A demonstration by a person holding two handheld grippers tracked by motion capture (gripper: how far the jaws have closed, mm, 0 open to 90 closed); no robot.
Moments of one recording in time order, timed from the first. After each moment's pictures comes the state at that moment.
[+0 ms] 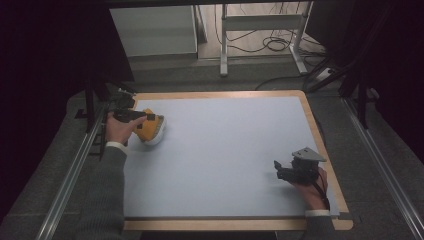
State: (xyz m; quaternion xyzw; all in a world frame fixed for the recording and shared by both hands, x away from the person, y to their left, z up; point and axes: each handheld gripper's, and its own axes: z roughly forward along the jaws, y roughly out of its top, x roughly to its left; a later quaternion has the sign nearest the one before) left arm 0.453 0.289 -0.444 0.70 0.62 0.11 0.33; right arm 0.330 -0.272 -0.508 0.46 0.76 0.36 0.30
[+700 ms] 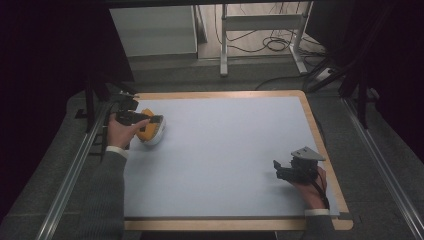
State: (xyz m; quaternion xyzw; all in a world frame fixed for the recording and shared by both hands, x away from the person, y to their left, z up) left arm 0.434 0.273 -0.435 0.73 0.57 0.09 0.37; right arm 0.332 -0.271 -0.508 0.46 0.76 0.36 0.30
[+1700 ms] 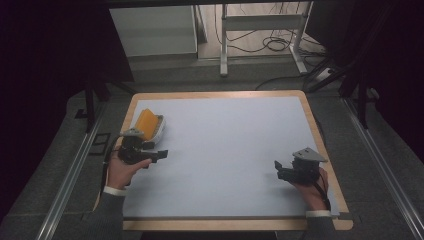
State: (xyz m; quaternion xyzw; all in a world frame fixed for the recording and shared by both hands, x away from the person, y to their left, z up) left arm 0.334 0.246 -0.475 0.77 0.47 0.08 0.42; right arm 0.328 -0.273 -0.505 0.46 0.75 0.36 0.30
